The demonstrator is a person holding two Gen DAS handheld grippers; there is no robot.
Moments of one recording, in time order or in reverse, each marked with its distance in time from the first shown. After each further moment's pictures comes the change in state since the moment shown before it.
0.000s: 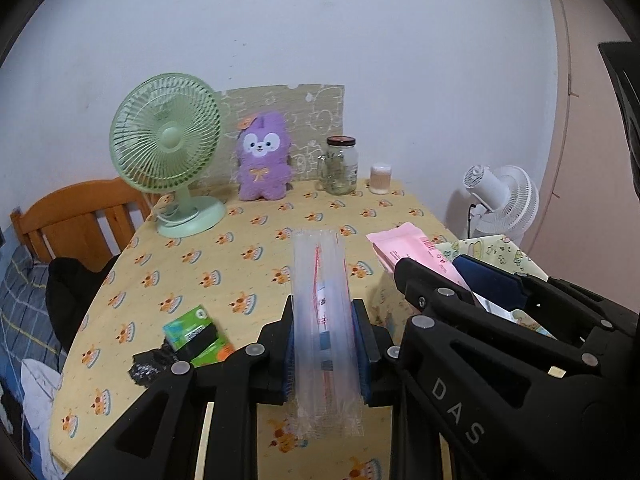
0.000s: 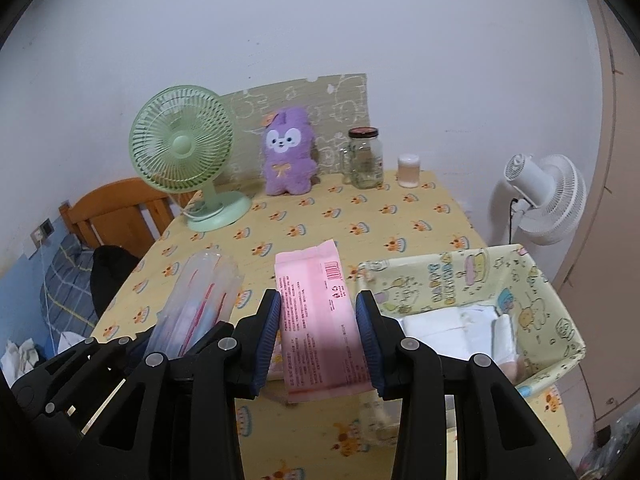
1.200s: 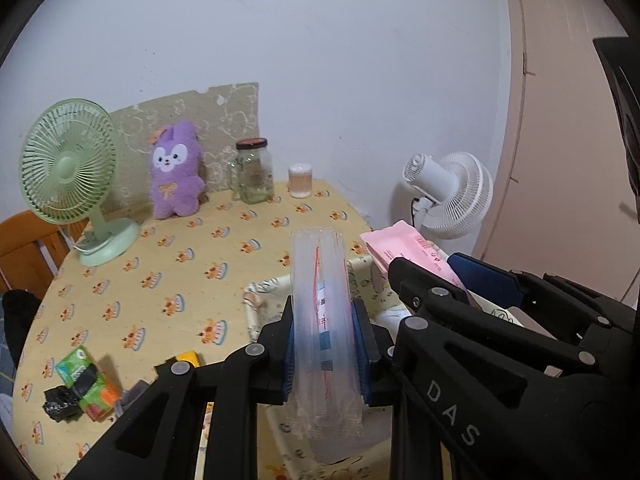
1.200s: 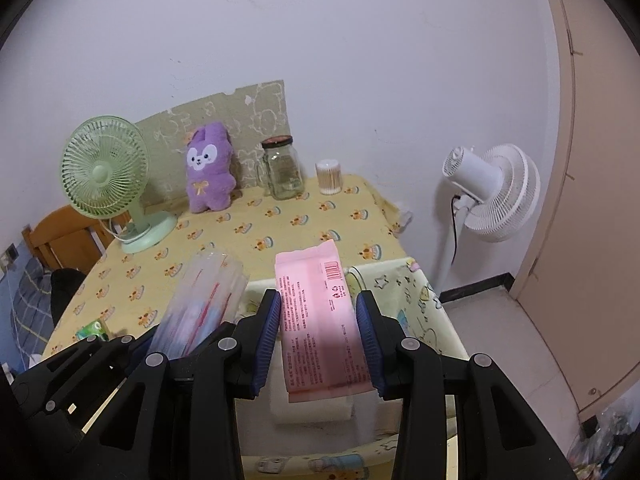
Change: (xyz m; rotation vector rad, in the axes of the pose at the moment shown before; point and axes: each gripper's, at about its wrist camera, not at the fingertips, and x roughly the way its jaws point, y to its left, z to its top) left arm 0.058 -0.104 0.019 0.084 0.006 -0.139; right arm 0.014 -0.116 0.008 0.066 -0.020 -0.123
